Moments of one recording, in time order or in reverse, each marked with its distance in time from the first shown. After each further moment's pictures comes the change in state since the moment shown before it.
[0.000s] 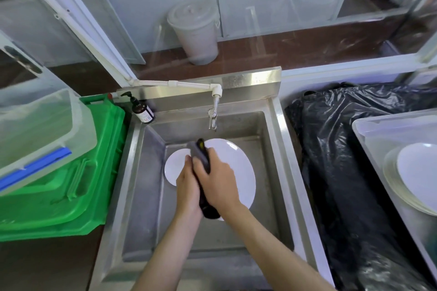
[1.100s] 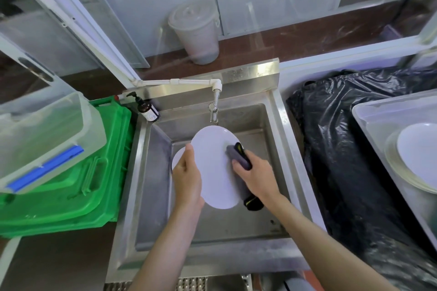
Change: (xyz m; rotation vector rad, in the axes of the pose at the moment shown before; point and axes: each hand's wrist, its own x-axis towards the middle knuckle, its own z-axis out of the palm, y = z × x) left_hand -0.033 0.013 -0.001 0.154 0.123 0.238; right_hand -0.012 0.085 -0.060 -0.164 0.051 -0.006
